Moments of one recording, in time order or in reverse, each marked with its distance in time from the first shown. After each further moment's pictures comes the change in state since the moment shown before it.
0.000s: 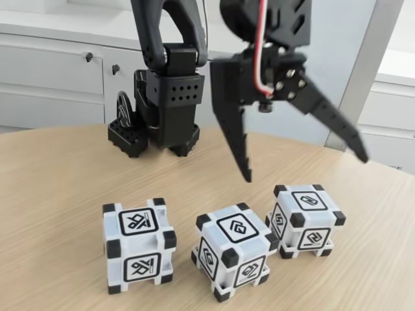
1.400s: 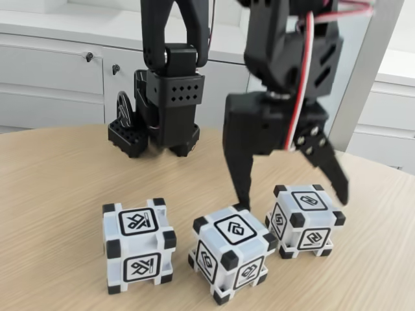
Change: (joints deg) arm 0.1 -24.9 -10.2 -0.4 -15.8
